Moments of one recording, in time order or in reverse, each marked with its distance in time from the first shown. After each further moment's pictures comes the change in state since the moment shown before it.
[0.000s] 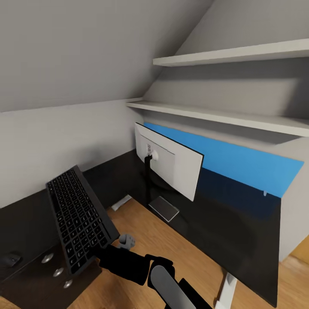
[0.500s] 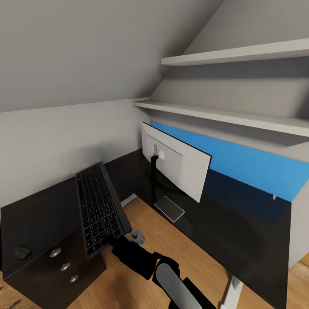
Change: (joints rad) left arm 0.000 0.003 0.000 0.018 0.000 -0.045 0.001; right arm 0.000 -0.021 -0.034 0.048 -0.065 -0.151 0.010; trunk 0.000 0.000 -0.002
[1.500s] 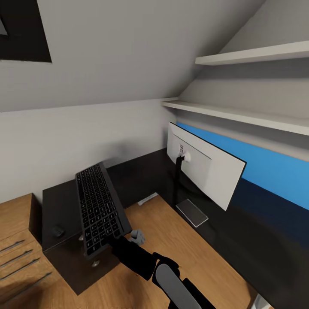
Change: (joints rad) left arm 0.000 -0.003 0.000 0.000 0.000 0.000 0.000; right arm 0.000 0.000 0.005 0.004 -0.002 -0.009 0.002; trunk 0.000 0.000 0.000
